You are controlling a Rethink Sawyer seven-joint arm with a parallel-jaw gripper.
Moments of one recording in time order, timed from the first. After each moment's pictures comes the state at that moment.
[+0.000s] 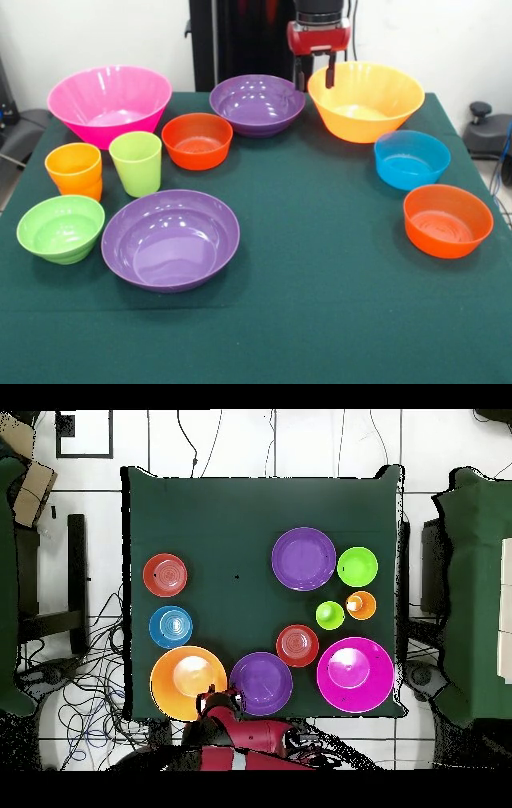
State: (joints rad) arm -0.24 -0.56 0.00 2.38 -0.26 -0.40 1.64
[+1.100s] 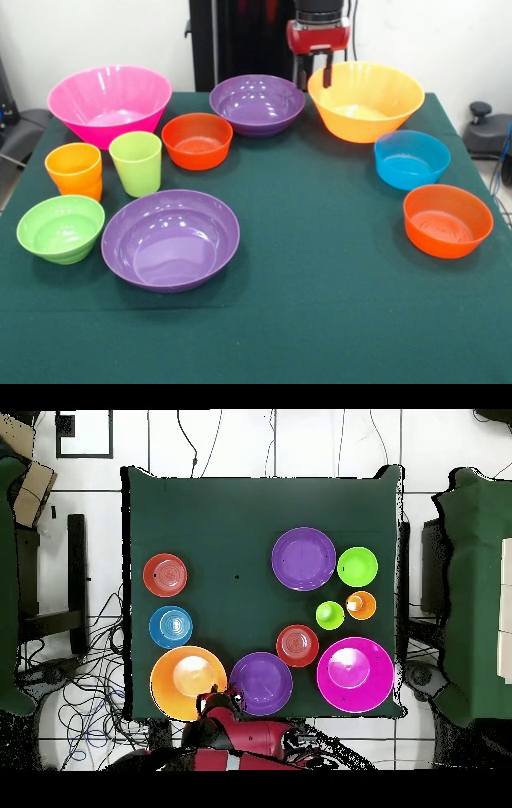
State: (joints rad) arm -0.23 -0.56 -0.01 2.38 -0.26 -0.40 1.64
